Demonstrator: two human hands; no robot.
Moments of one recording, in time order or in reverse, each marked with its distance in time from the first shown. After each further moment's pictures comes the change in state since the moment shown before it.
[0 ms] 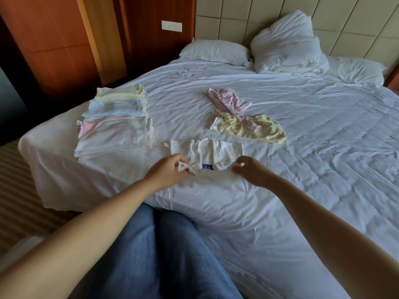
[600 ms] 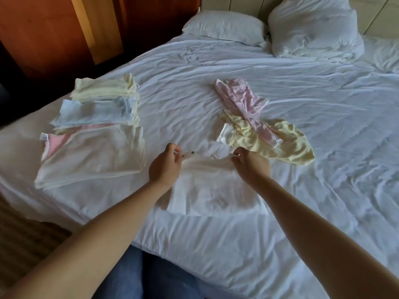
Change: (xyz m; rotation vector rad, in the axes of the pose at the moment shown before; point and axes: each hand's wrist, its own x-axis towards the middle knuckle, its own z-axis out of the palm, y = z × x) left_hand 0.169 -0.038 0.014 0.088 0.331 -0.204; right_hand 0.177 -0.002 0.007 -0.386 0.296 -0.042
